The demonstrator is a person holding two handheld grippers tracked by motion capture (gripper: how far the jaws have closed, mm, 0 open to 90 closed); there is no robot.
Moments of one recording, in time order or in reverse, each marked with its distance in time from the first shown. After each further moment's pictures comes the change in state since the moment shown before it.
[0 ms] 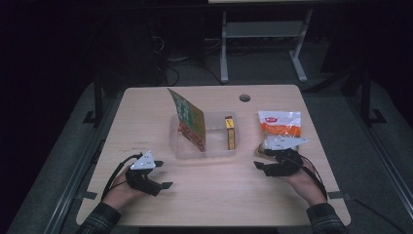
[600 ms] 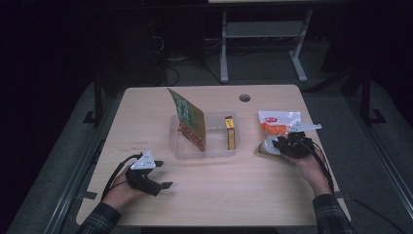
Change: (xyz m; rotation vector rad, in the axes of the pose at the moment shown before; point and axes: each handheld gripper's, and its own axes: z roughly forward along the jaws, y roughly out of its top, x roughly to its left) left arm 0.000 0.000 0.001 0.008 -0.002 -0.002; right arm -0.066 -0.002 0.004 -0.022 -0.197 0.151
